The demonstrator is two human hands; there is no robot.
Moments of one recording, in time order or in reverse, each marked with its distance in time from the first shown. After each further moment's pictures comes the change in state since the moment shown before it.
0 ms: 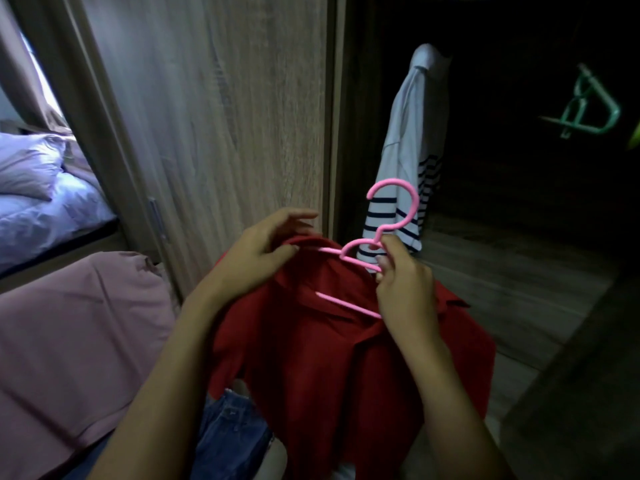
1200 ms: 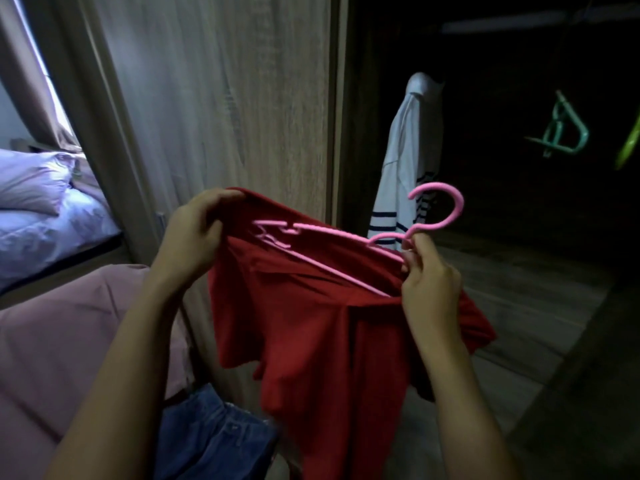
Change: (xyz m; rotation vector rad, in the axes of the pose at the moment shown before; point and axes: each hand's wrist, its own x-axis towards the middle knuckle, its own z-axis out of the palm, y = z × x) left_hand -0.012 0.000 -0.062 0.414 0.475 -0.070; right_hand 0.015 0.002 -0.028 0.015 0.138 0.025
